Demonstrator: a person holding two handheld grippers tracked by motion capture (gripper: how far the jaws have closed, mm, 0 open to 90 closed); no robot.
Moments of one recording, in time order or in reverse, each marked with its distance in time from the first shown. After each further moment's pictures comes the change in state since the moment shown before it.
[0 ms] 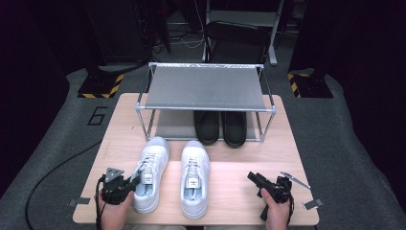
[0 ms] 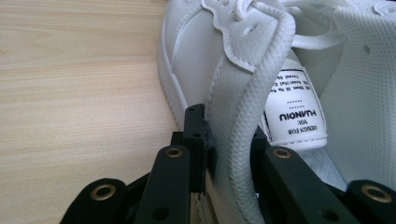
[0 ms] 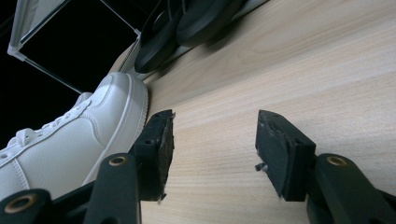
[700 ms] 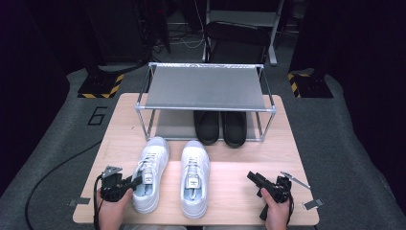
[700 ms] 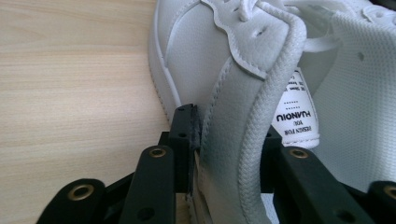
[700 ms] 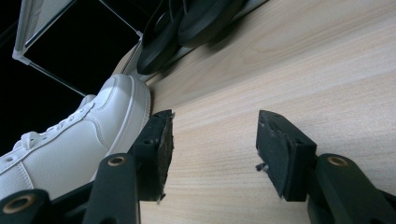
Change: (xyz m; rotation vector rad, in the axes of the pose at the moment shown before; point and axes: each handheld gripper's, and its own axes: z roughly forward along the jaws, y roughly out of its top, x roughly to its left) left arm 0.005 0.004 0.002 0.029 -0.050 -0.059; right arm -0.001 0.000 0.001 -0.003 0.017 0.016
